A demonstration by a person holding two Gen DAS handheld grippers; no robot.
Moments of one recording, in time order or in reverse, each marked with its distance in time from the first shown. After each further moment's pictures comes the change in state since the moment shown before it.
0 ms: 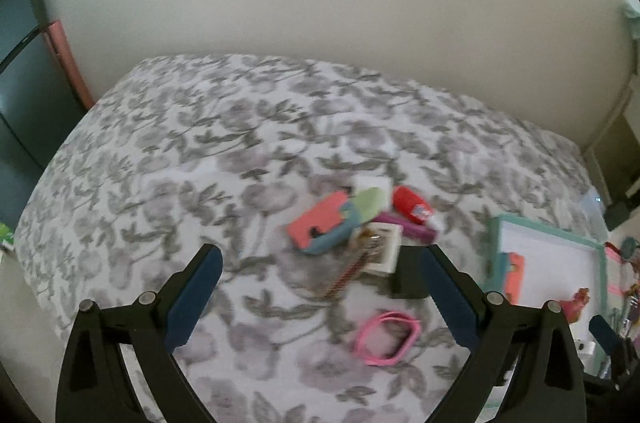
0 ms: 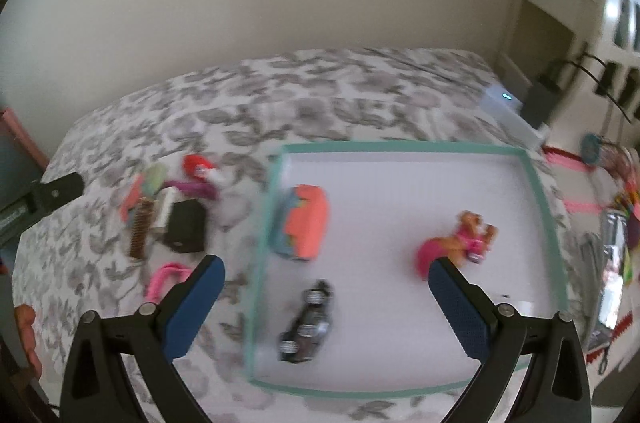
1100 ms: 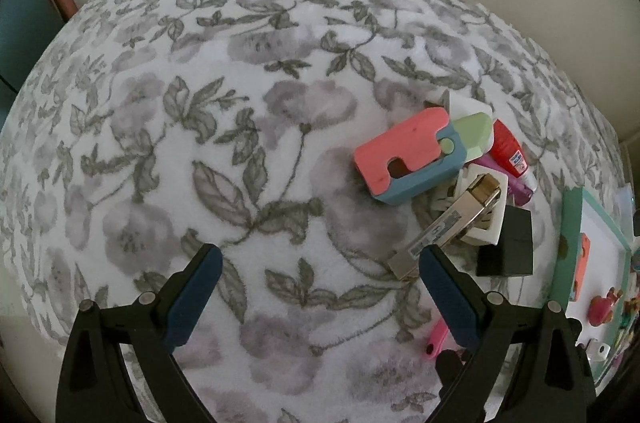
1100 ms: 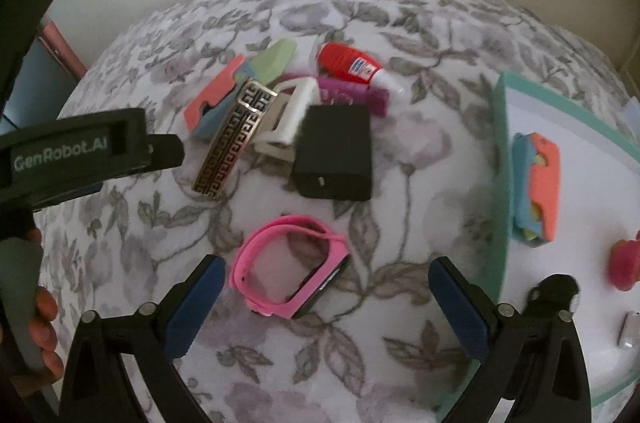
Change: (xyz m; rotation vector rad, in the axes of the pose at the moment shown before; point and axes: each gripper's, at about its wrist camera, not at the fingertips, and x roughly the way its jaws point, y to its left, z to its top) left arm 0.106 0.049 -0.022 -0.099 0.311 -0.039; right arm 0.103 0.117 -0.035 -0.185 0.210 0.140
